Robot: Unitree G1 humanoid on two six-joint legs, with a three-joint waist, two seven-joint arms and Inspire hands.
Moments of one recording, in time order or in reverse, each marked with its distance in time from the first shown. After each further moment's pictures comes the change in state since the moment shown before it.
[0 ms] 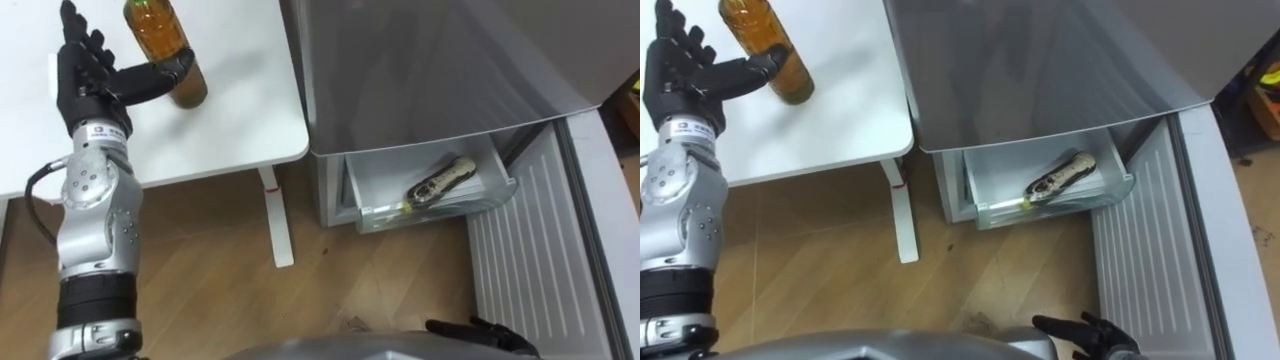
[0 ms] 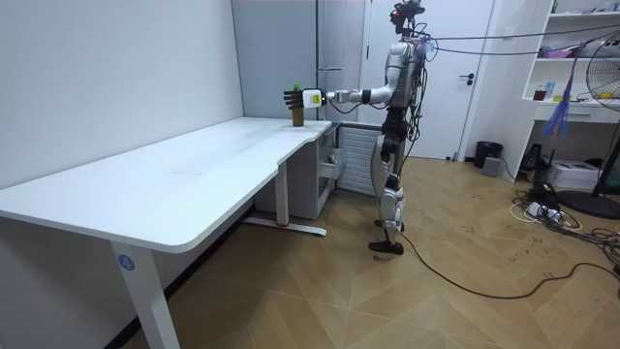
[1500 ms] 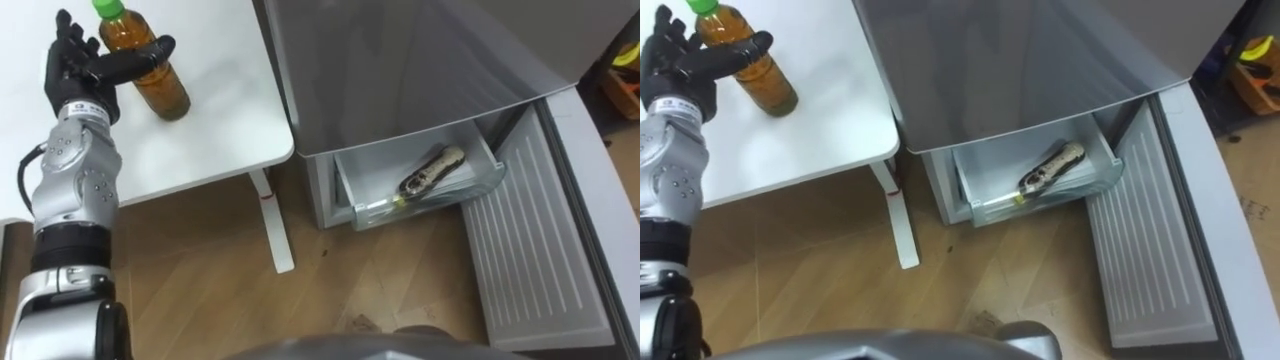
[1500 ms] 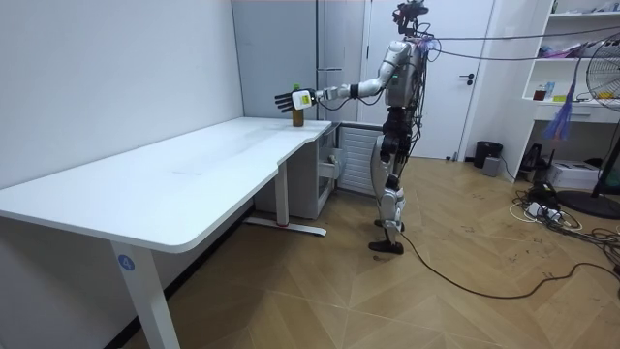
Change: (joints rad) left arm -0.211 0.155 0.001 0.345 -0.196 0.049 -0.005; right arm 0.049 -0.043 -0.038 0.008 -0.201 0.088 -0.055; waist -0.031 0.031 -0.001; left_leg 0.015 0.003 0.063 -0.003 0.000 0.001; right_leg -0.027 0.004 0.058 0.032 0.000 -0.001
